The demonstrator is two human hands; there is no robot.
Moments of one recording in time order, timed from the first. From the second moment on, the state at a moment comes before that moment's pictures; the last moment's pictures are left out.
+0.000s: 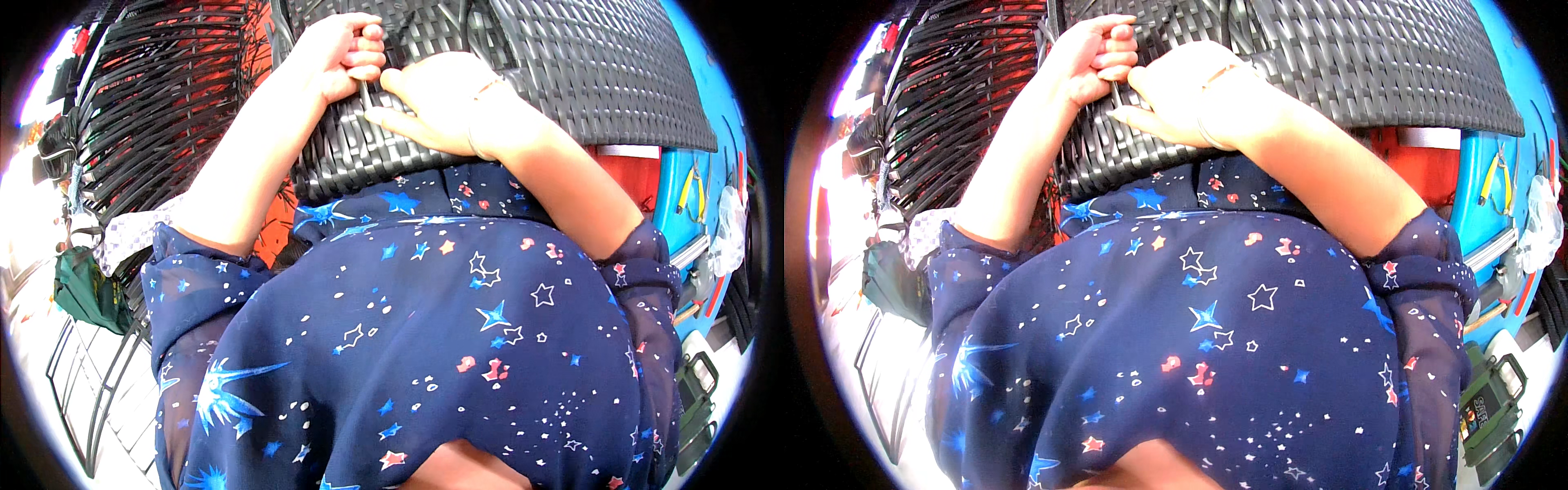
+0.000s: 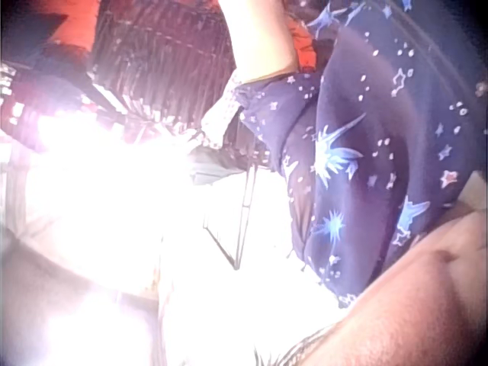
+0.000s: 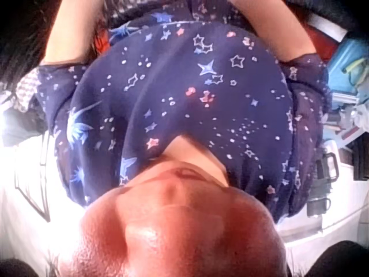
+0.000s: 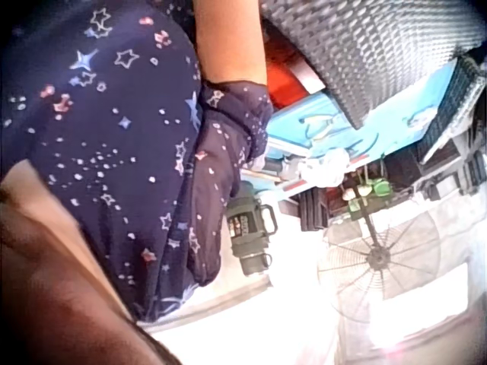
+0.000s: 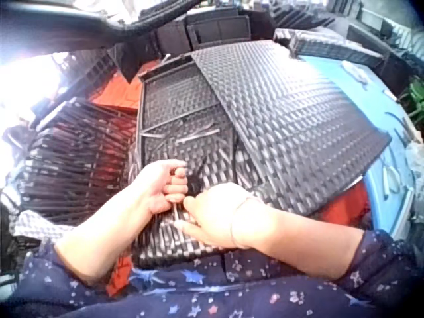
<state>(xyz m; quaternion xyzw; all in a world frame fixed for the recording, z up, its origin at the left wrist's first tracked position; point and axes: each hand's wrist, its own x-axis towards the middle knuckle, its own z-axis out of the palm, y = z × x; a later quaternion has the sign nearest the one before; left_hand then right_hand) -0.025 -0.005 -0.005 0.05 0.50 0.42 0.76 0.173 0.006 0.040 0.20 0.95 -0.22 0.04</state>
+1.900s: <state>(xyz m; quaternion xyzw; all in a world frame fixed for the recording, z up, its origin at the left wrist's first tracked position) -0.039 -0.005 -0.004 0.12 0.56 0.51 0.64 0.175 0.007 0.040 0.18 0.96 -0.22 0.03</state>
